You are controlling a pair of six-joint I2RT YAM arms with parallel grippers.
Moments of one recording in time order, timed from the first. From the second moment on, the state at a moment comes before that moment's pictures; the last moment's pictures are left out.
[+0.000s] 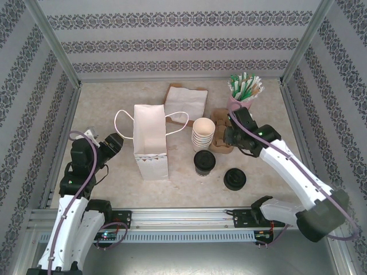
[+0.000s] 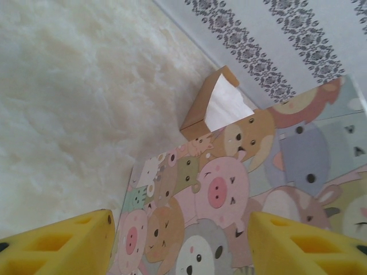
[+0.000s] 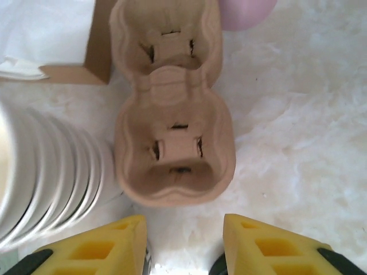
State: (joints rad) left arm -0.03 0.56 0.61 -0.50 0.19 -0.77; right arm 0.45 1.20 1.08 -0.90 0.19 0.62
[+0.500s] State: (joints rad) left arm -0.03 0.54 0.77 -0.58 0.17 -0.68; right arm 0.30 1.52 1.12 -0.68 0.02 0.42
